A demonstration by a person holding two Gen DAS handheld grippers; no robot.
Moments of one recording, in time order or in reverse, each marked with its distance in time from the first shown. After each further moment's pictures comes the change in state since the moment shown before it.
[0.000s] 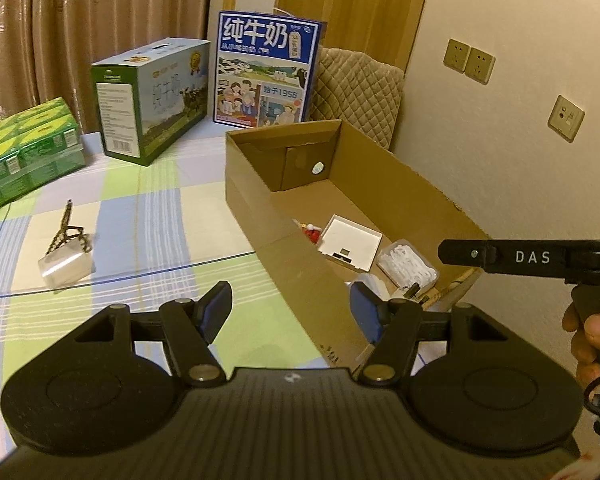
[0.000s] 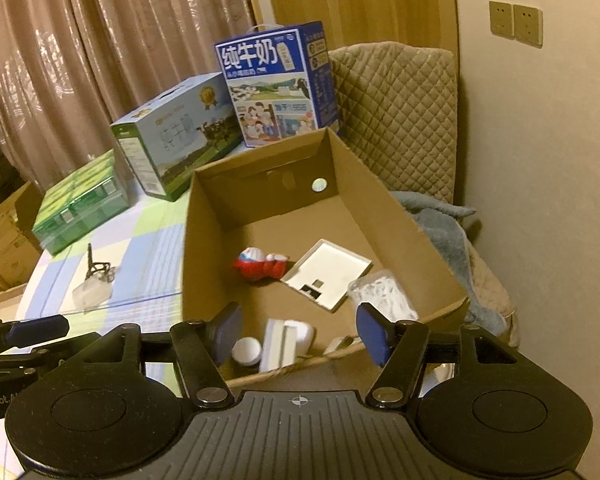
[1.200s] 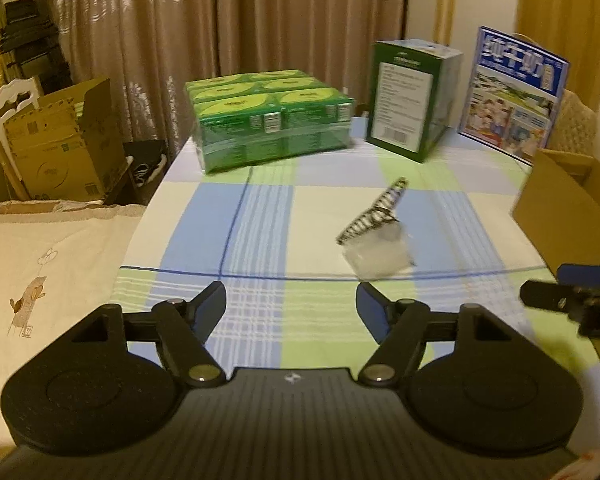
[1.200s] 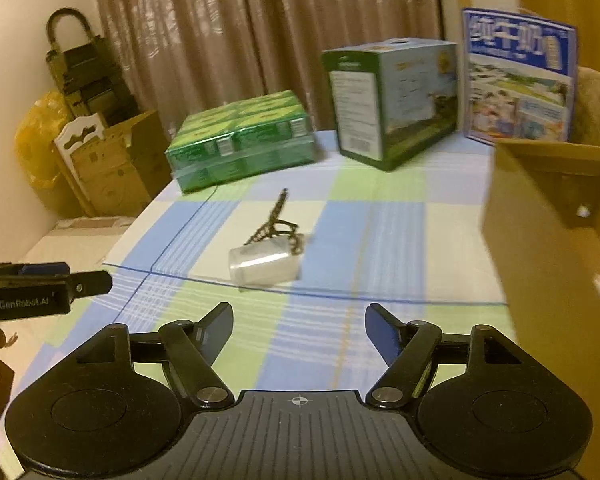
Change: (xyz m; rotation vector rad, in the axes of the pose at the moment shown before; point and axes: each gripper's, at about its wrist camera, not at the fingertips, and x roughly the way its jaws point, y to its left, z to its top) left arm -0.011 0.285 -0.054 -0.198 -0.051 0.415; right arm 0.153 0.243 -0.051 -0.289 0.012 0.302
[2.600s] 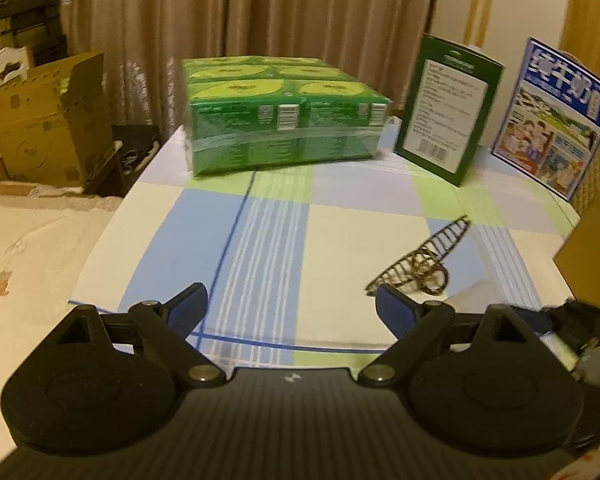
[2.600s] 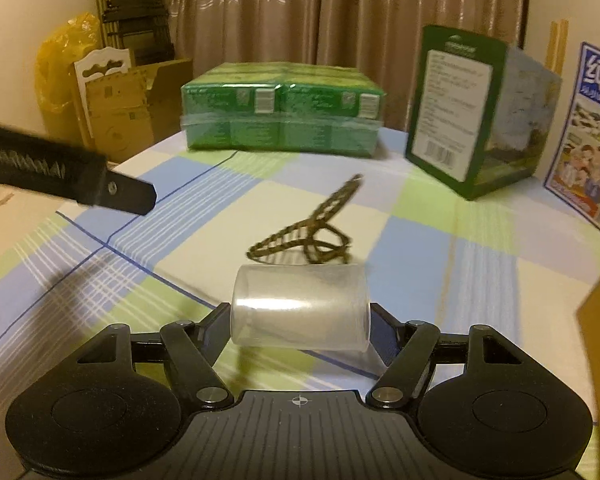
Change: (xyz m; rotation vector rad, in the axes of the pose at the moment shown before) left arm 0.101 0.017 0.031 -0.056 -0.002 -0.046; right arm 0.136 0.024 0.002 -0.269 0.007 -0.026
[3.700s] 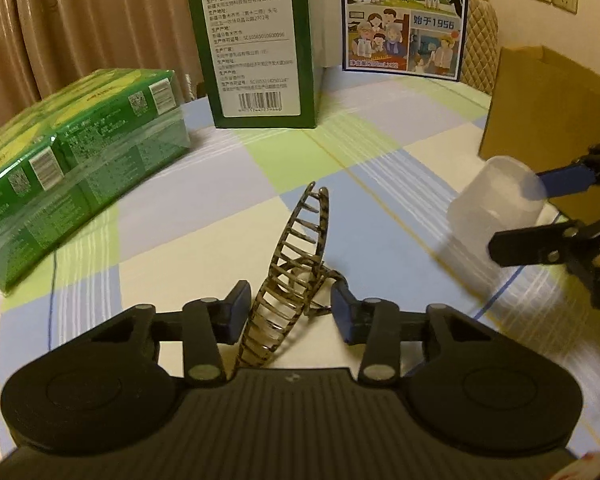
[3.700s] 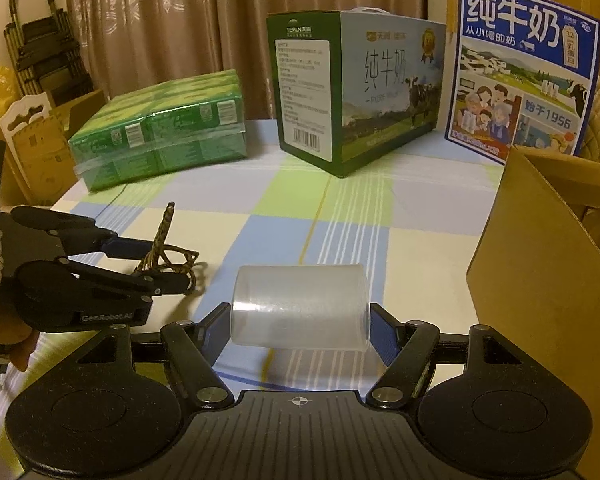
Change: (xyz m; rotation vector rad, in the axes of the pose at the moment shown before) left arm 0.099 -0.093 0.012 0.479 0.065 -0.299; right arm -0.027 -0.097 0.011 0.226 0.042 -0.106
